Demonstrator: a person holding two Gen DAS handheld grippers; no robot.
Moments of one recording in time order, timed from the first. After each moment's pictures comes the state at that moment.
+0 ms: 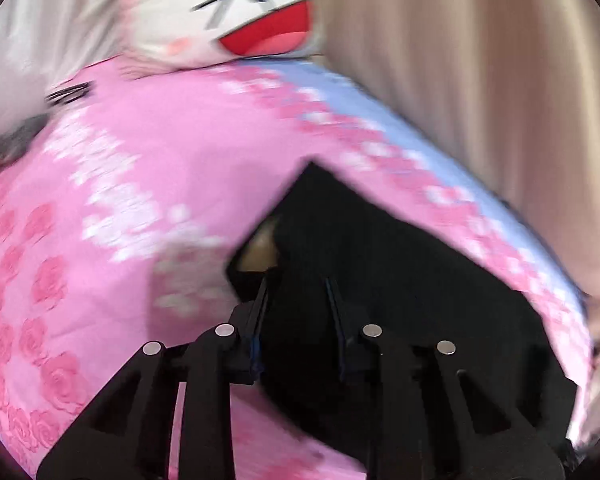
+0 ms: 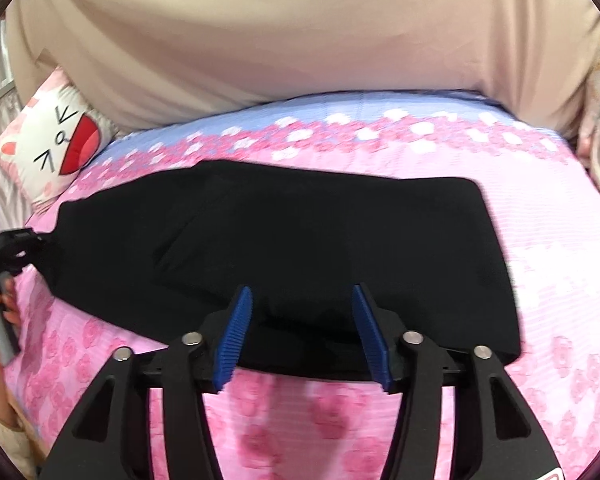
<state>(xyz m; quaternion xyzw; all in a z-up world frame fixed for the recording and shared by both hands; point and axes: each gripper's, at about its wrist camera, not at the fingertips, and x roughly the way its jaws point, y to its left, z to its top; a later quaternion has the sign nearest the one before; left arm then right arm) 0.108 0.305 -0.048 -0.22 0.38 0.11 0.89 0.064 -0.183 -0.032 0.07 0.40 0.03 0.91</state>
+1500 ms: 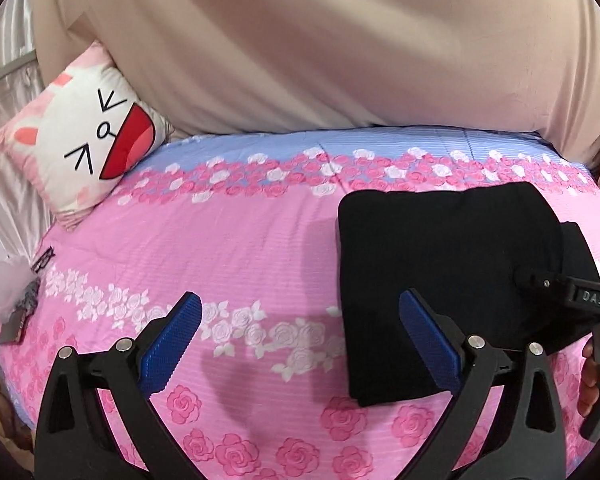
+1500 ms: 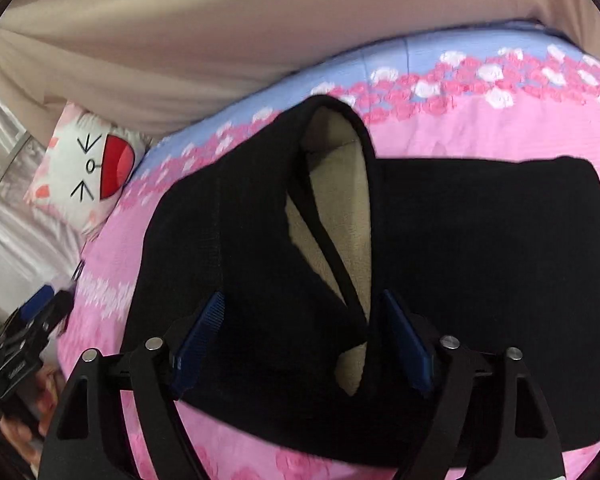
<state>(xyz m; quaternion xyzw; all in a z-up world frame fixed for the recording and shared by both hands) 0.061 0.118 0.008 0.05 0.37 0.02 0.93 0.152 -0.166 -0.055 0.18 0.46 0.15 0.86</state>
